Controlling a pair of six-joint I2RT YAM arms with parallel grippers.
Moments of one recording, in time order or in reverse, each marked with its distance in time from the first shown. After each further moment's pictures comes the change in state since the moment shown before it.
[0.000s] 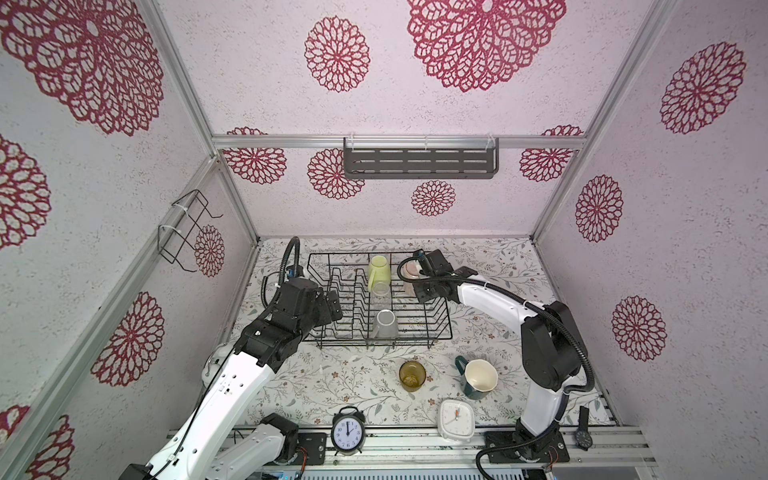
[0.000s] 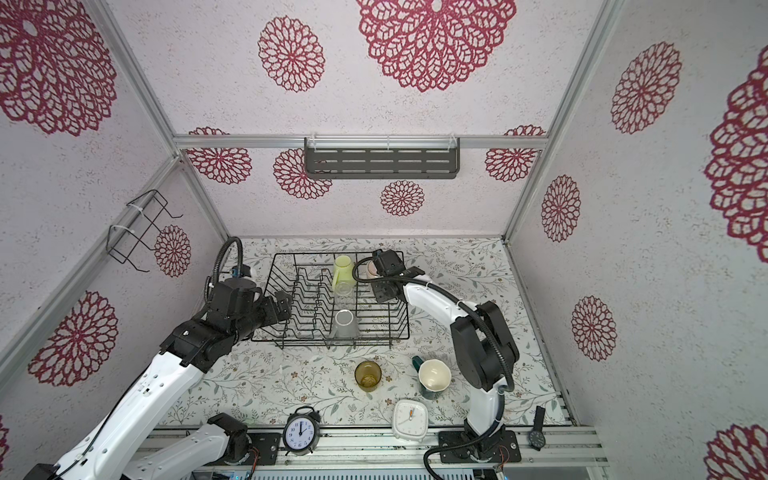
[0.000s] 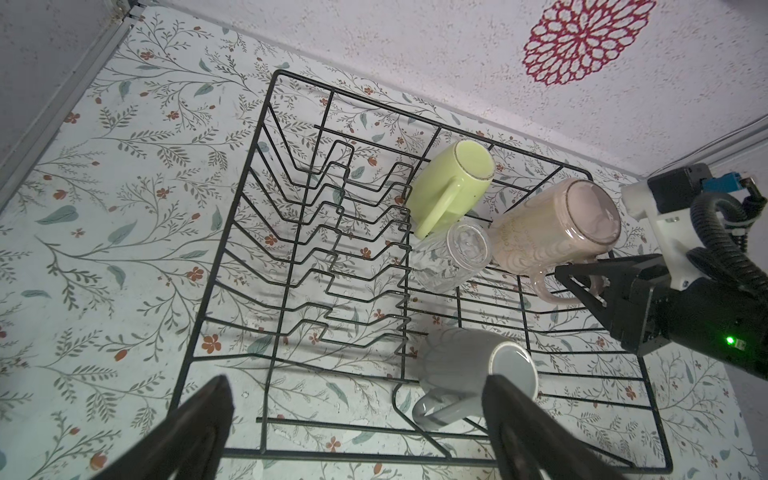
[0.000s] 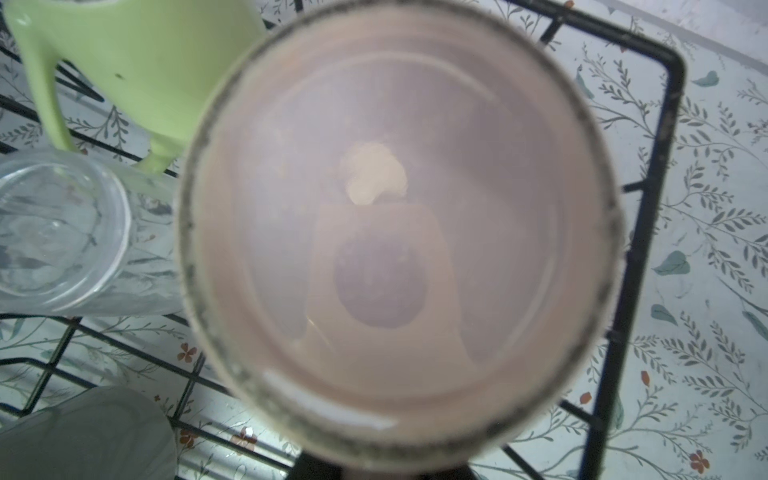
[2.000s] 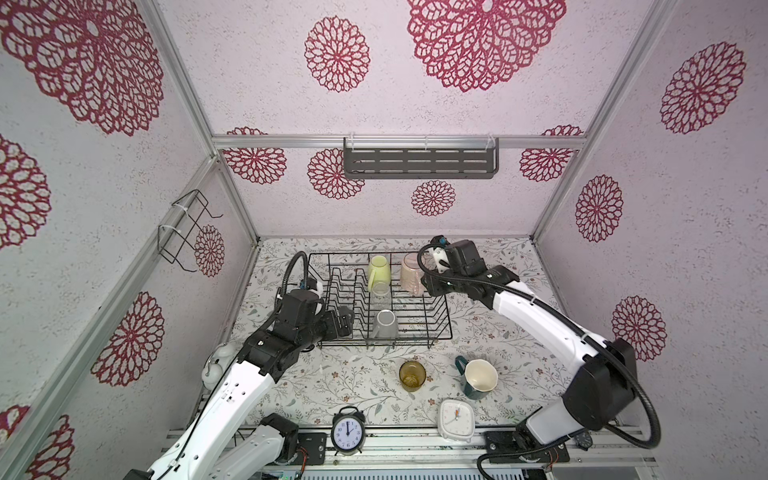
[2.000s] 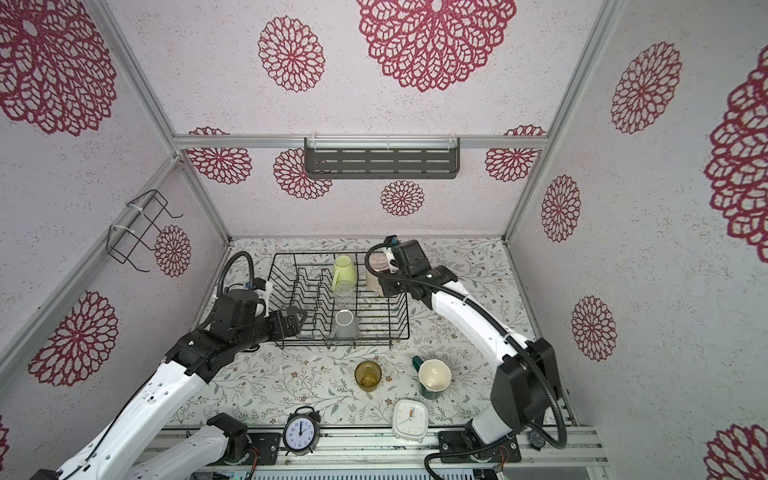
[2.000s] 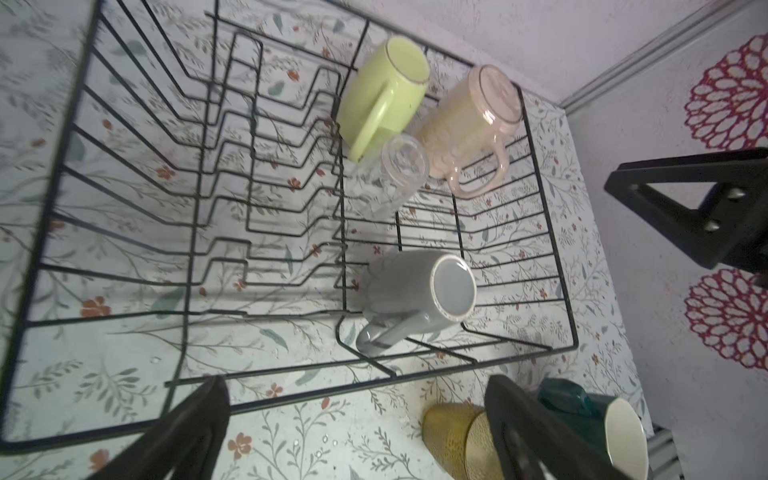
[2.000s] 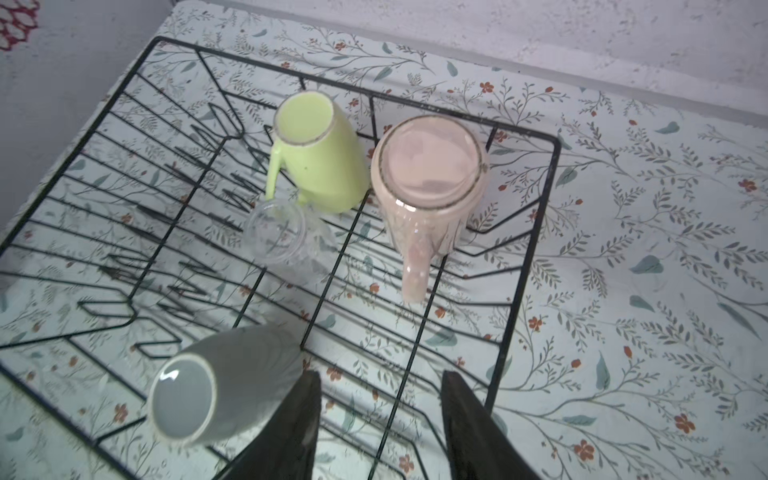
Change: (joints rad) left arm -0.043 -0.037 -0.143 0.058 0.313 0.000; right arm -0.022 -0.369 -0.129 -0.047 -0.179 0.071
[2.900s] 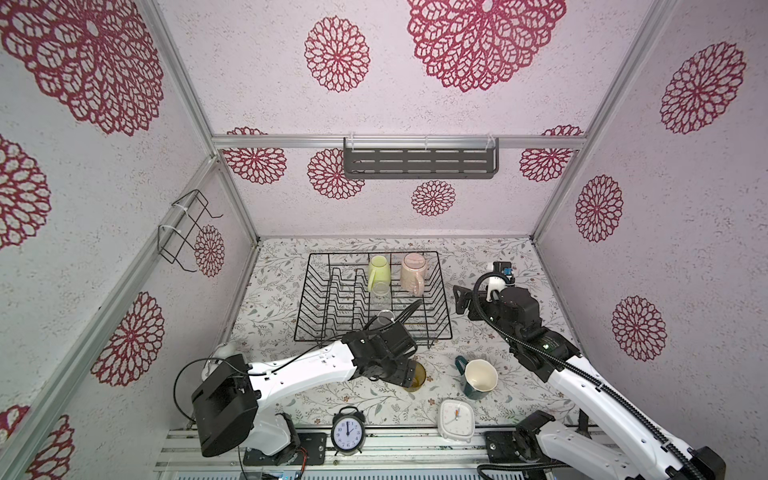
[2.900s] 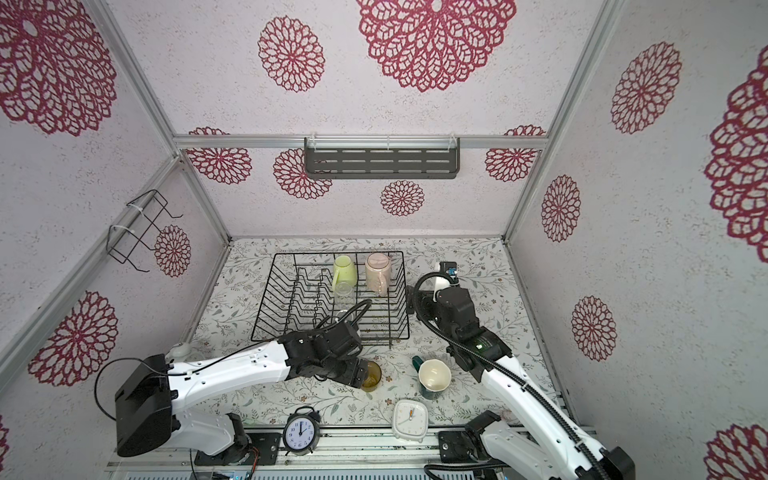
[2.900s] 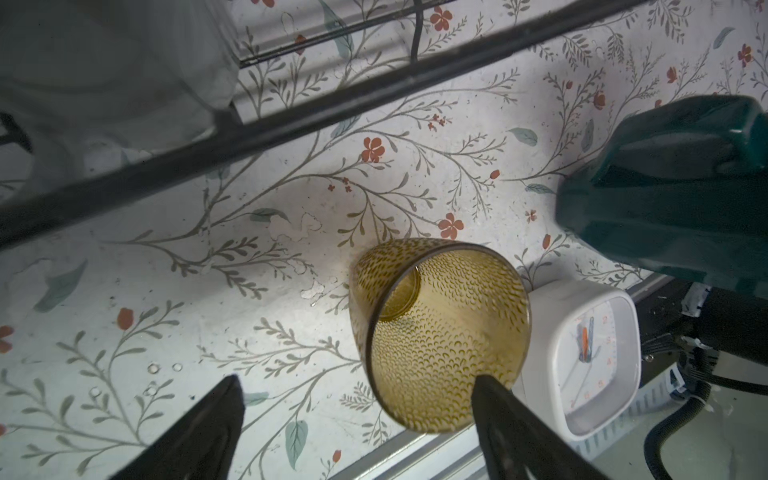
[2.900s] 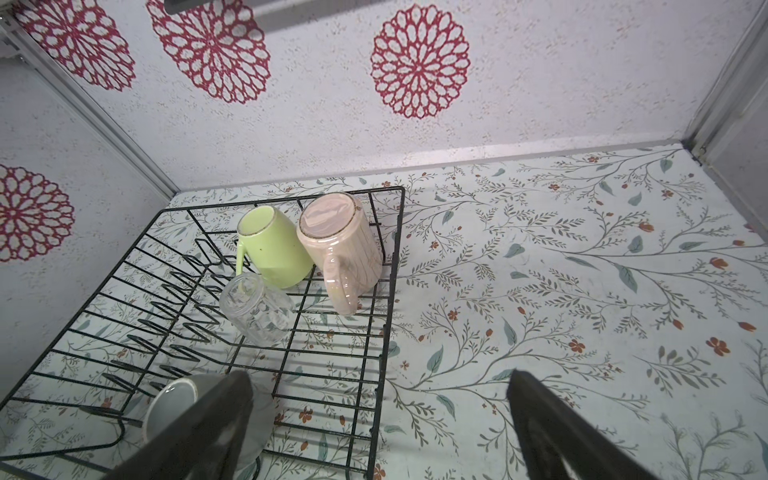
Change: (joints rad) left arm -0.592 0.529 0.112 0.001 -0.090 -0.169; right arm -0.034 -0.554 -0.513 0.328 0.245 0.183
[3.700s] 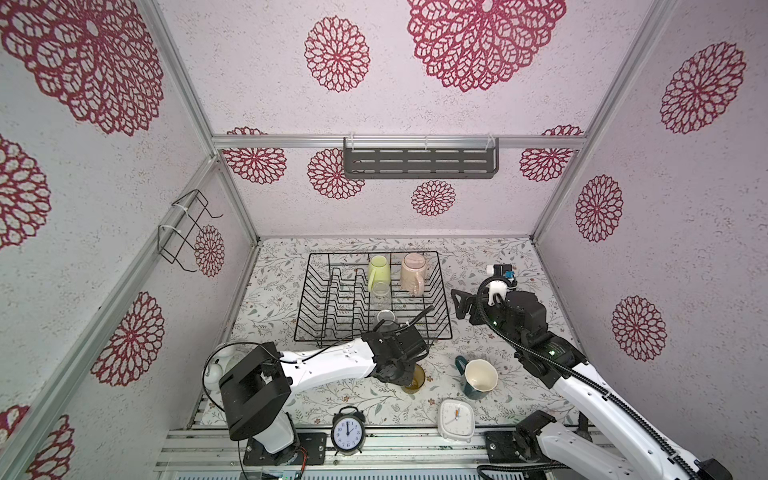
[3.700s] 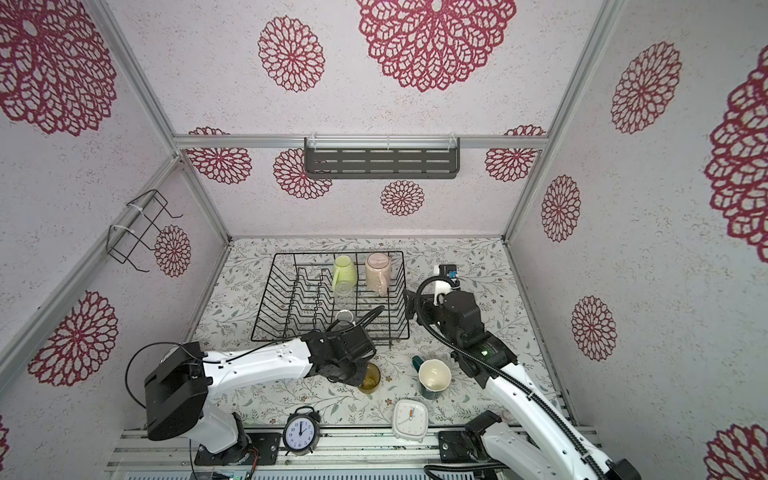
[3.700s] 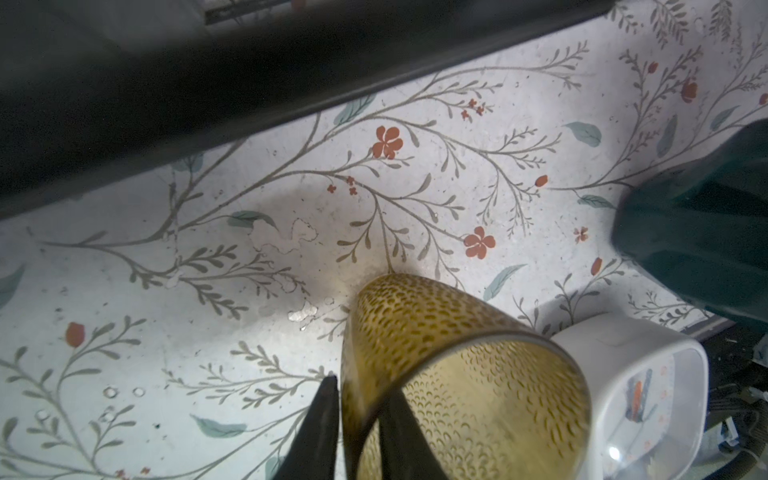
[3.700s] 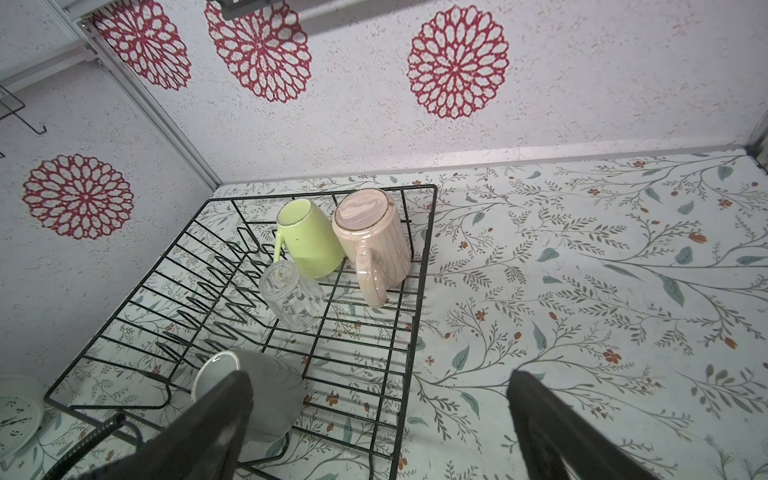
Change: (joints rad) left arm -0.019 0.145 0.057 -0.005 -0.015 -0.050; right arm -0.002 -0.053 -0.024 0.005 -0.095 -0.019
